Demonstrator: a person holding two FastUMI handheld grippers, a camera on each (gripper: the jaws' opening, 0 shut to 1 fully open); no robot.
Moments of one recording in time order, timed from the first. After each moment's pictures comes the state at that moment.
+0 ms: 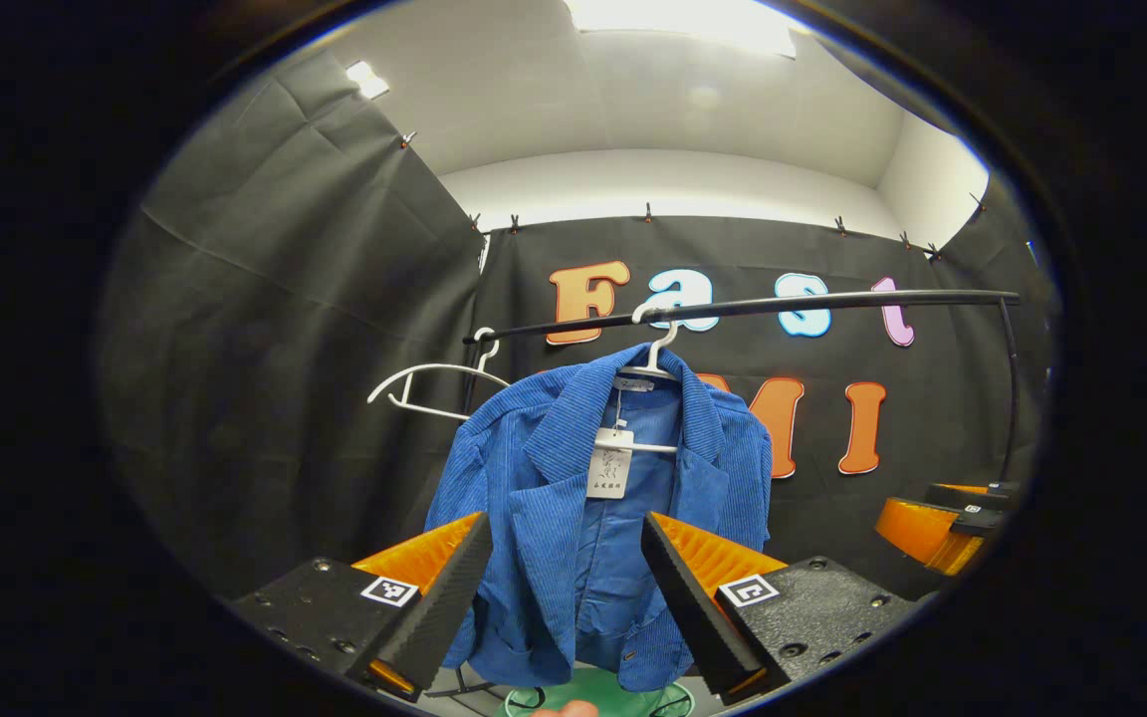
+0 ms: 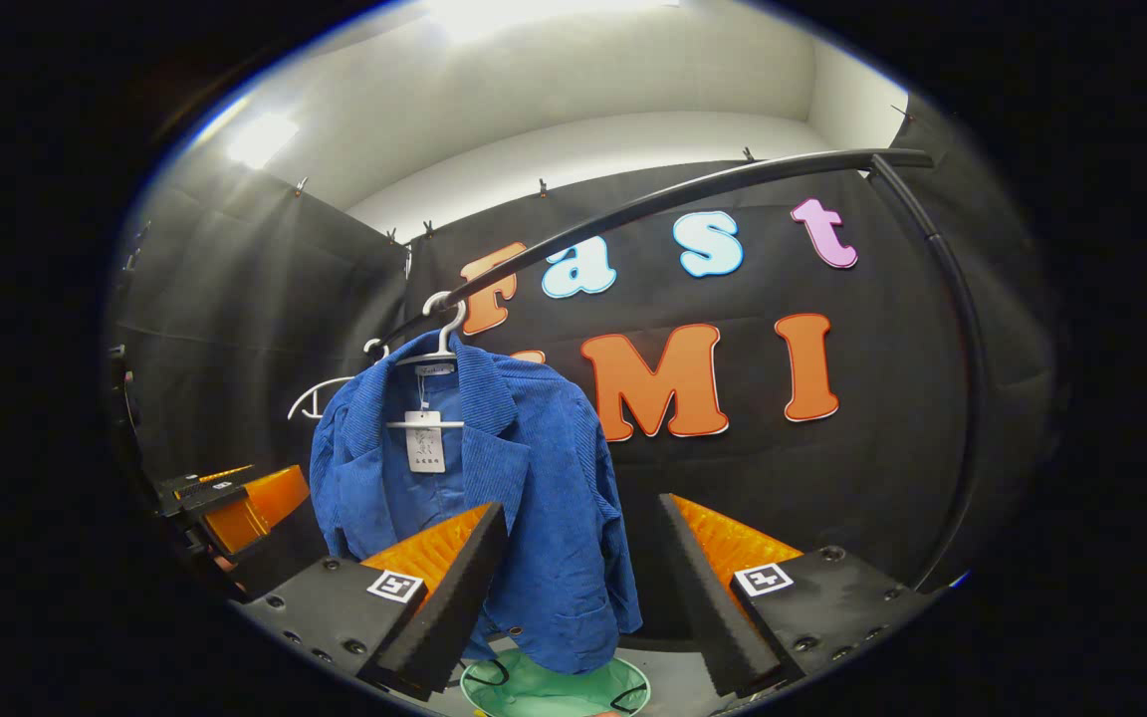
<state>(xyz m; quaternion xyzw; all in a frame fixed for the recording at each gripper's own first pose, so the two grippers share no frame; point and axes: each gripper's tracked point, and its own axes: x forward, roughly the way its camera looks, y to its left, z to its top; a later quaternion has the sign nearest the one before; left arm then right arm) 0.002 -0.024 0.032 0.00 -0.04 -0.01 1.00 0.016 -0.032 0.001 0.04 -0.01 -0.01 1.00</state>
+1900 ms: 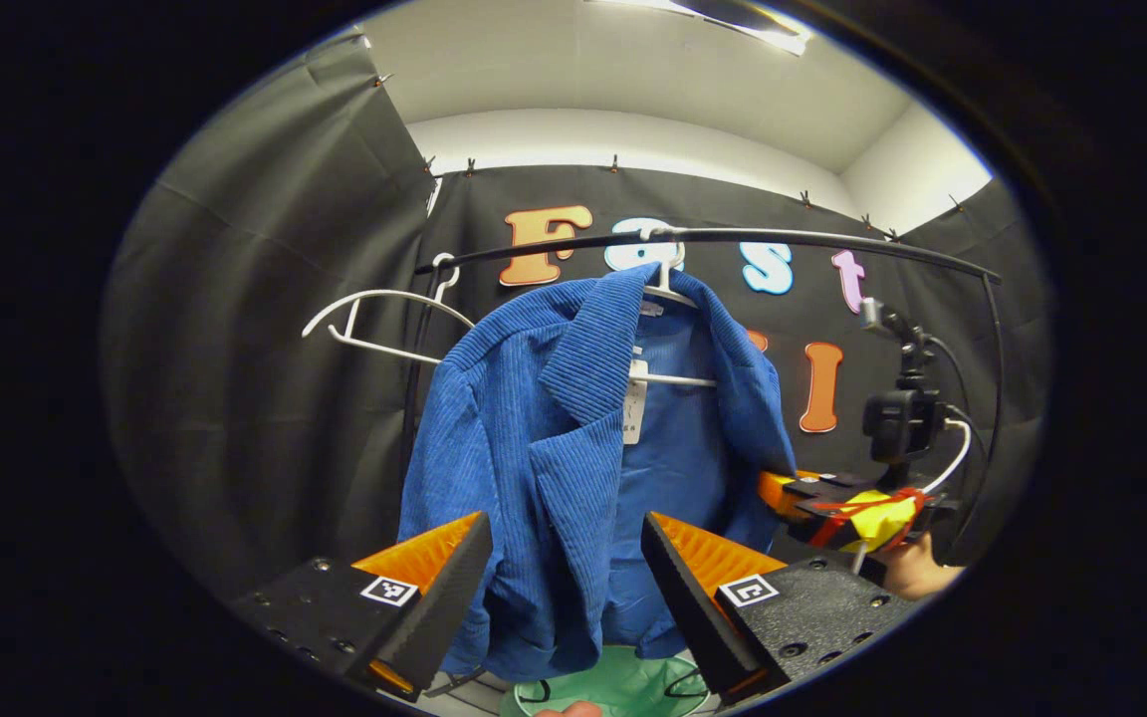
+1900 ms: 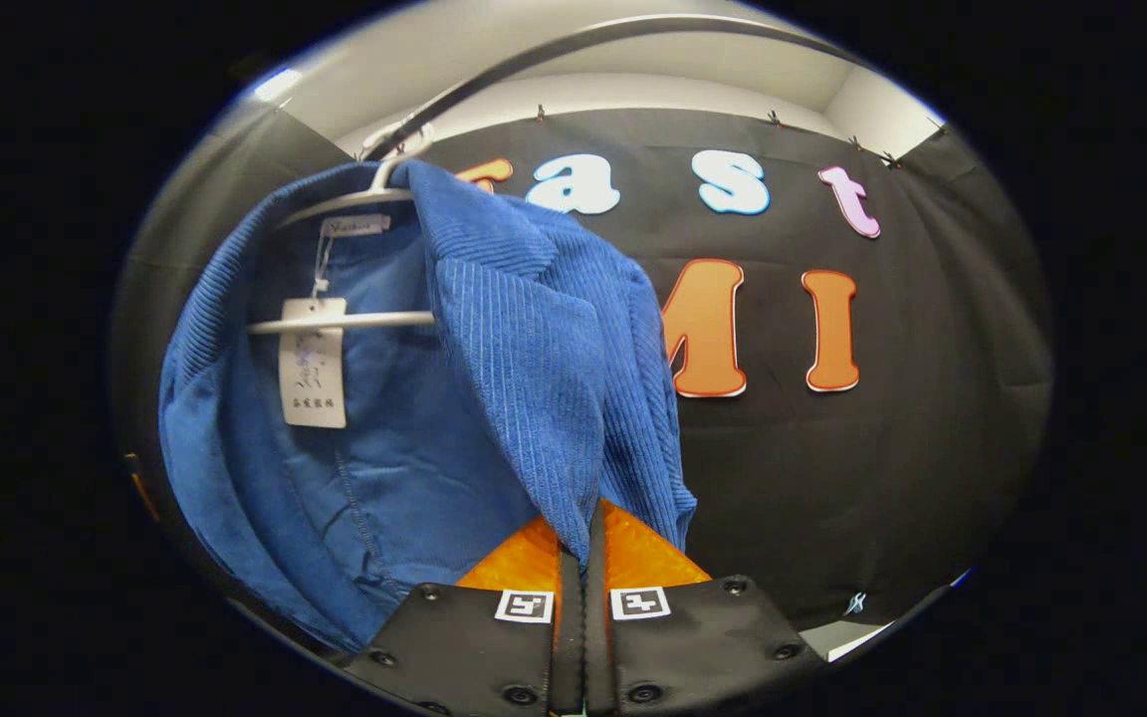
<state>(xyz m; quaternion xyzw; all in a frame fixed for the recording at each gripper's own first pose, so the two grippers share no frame) 0.071 0.004 -0.045 -0.01 0.03 -0.12 0.99 0.199 -0.012 -0.075 0.00 0.04 -0.08 1.00</state>
